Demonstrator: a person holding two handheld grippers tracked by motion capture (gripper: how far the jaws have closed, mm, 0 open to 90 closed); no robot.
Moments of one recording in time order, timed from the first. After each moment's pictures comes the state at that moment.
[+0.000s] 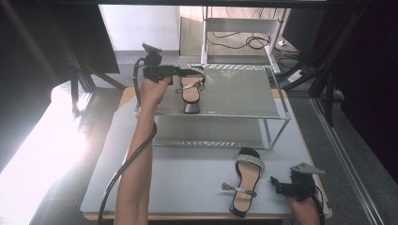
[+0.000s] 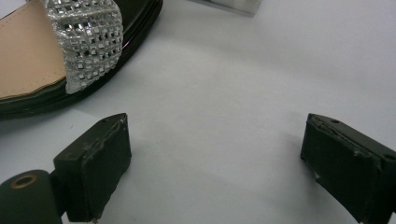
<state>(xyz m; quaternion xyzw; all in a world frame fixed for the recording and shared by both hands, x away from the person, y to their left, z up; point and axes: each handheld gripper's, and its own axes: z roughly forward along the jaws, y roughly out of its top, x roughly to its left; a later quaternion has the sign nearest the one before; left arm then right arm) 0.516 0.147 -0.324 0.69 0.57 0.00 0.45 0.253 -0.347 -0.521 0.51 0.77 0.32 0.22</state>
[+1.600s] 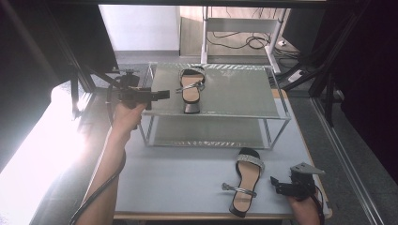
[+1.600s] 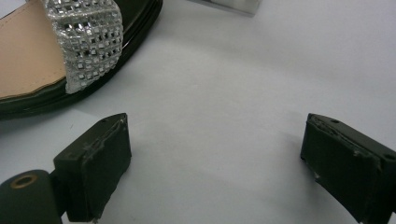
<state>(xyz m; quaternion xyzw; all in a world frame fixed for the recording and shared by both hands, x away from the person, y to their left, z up) 0.414 0.189 -0.330 0.71 0.47 0.04 0.52 0.253 -0.347 -0.521 0.51 0.77 0.32 0.22</state>
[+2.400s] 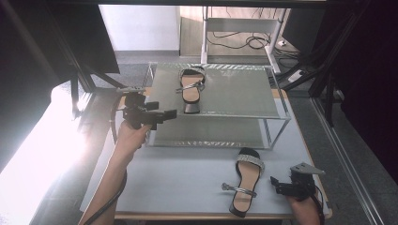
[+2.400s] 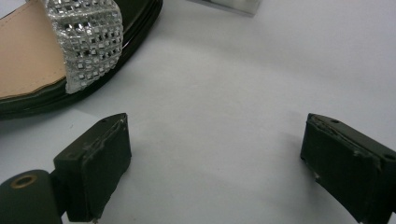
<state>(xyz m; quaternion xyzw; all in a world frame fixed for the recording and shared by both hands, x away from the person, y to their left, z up) 0.360 0.169 -0.344 0.73 0.42 0.03 0.54 0.253 -0.347 -0.521 0.51 0.76 0.32 0.22</state>
